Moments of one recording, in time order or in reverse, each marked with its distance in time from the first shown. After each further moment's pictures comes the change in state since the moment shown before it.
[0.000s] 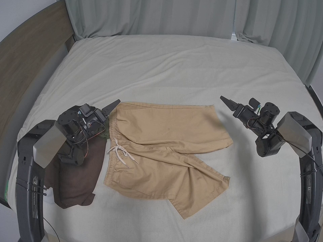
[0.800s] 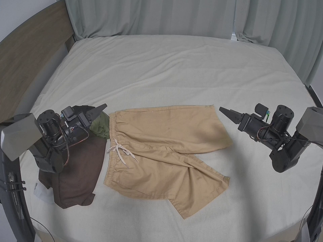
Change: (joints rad) left arm 0.059 -0.306 0.473 -0.007 -0.029 0.068; right arm 0.100 -0.376 0.575 -0.040 0.001 -0.099
